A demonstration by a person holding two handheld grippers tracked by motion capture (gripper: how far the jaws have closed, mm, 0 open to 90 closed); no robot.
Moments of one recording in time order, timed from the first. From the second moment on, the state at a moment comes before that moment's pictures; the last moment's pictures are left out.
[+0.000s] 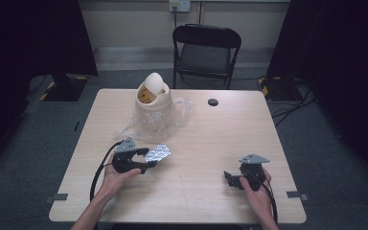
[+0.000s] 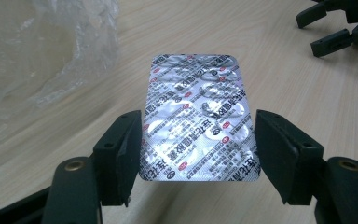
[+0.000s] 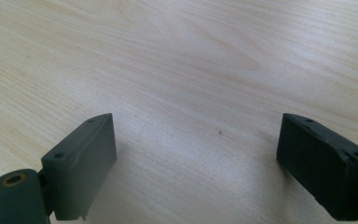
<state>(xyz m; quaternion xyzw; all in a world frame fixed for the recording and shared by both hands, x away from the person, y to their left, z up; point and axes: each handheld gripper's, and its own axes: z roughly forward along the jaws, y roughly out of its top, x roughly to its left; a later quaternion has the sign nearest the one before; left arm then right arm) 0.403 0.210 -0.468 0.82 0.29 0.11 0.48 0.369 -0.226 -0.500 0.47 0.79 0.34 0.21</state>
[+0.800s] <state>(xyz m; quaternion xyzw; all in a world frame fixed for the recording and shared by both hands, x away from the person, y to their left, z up) 0.417 0.236 -0.437 0.80 0.31 0.15 0.49 0.369 -0.226 -0.500 0.47 0.79 0.34 0.21</state>
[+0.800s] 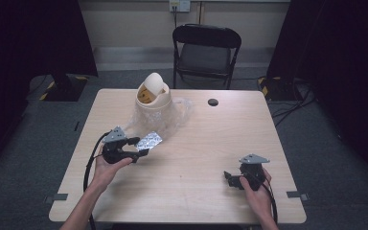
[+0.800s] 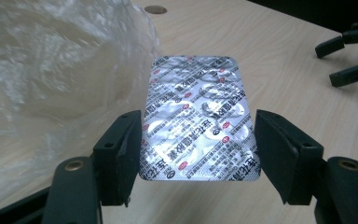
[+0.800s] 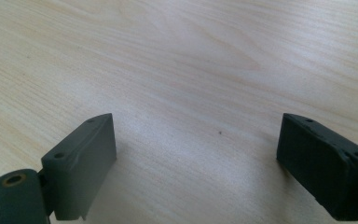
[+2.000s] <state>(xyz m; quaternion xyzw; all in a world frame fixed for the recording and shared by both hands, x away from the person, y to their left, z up) 0.458 0.264 -0.373 0.78 0.32 0.20 0.51 0.369 -0.226 -0.500 0.47 0.79 0.34 0.21</state>
